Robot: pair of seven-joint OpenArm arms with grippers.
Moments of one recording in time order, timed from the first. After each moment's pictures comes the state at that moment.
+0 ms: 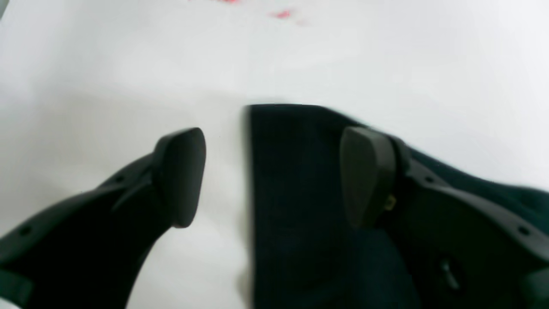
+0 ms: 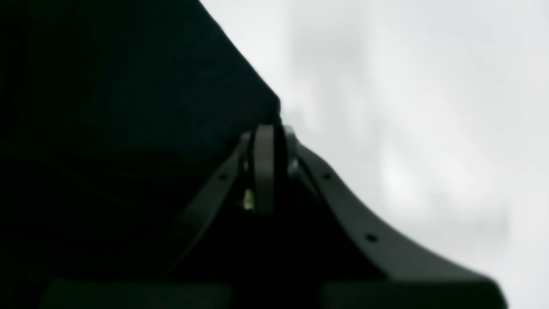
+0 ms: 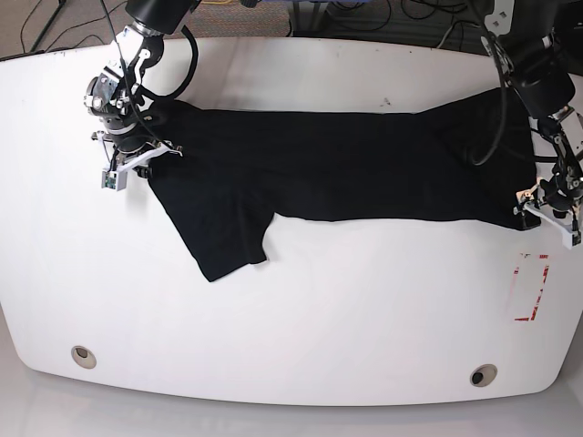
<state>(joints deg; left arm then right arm) -16.3 -22.7 -33.7 56.5 -6.2 -25.9 38.3 -6.0 -1.6 34.7 86.3 7.8 26.7 -38.0</state>
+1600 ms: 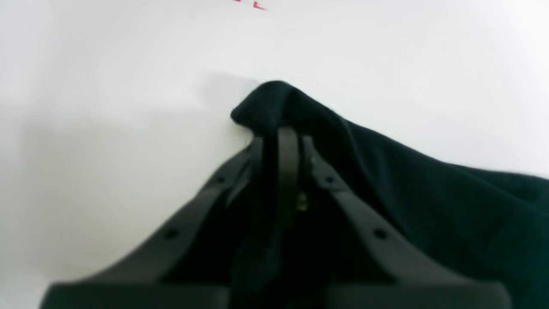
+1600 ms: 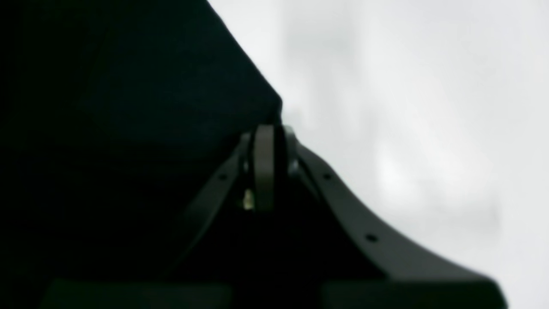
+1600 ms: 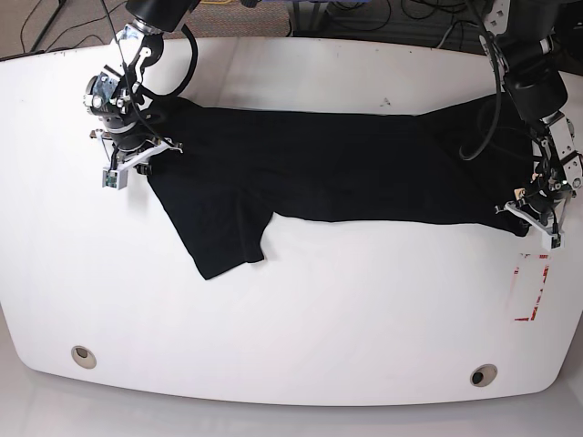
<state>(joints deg) -16.6 -21.9 -27.6 52.6 -6.5 -26.0 33.0 -6.5 -1.8 34.6 88.3 6.8 26.7 -39.8</state>
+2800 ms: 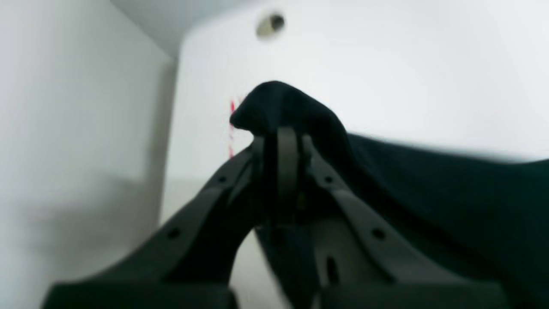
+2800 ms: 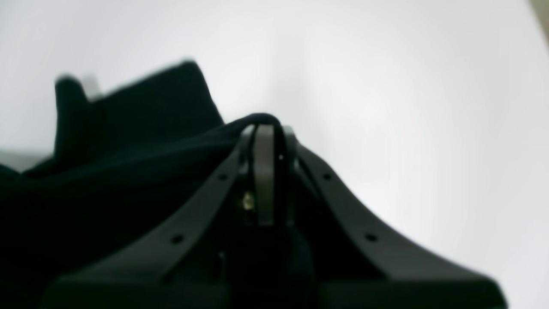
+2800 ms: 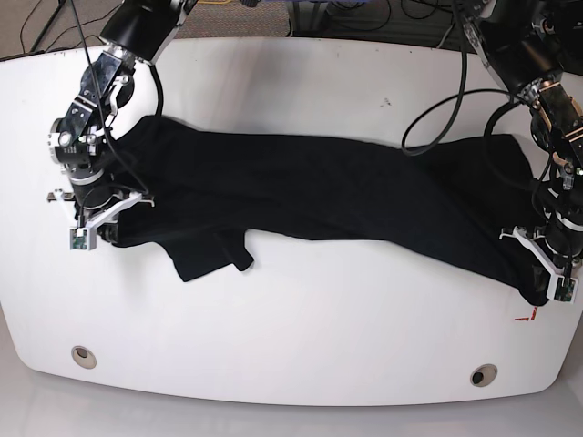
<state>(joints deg) -13.5 -17.0 -27.5 107.7 -6.9 -34.3 56.7 3.7 5.5 31.3 100.8 6.3 27.3 -46.3</state>
